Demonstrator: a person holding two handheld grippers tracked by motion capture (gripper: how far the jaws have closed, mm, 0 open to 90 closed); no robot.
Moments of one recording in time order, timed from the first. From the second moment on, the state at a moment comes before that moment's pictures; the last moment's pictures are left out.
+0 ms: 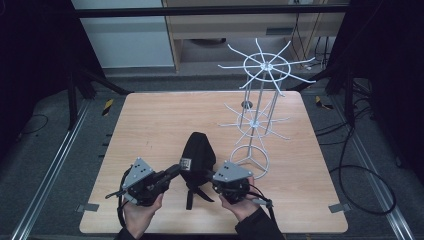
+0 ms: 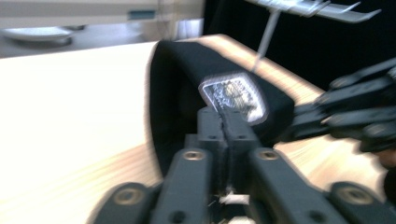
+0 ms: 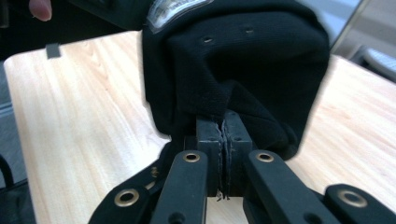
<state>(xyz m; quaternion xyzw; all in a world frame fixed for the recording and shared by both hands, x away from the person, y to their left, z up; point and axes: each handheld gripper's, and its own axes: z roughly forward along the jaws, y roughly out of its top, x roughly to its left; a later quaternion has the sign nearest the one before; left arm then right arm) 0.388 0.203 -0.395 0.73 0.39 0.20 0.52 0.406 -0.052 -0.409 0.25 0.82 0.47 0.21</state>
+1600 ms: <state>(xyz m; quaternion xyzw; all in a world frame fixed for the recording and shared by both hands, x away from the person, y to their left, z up) 0.415 0.303 -0.445 0.68 0.54 0.22 0.45 0.406 -0.083 -0.444 0.30 0.81 0.46 0.21</state>
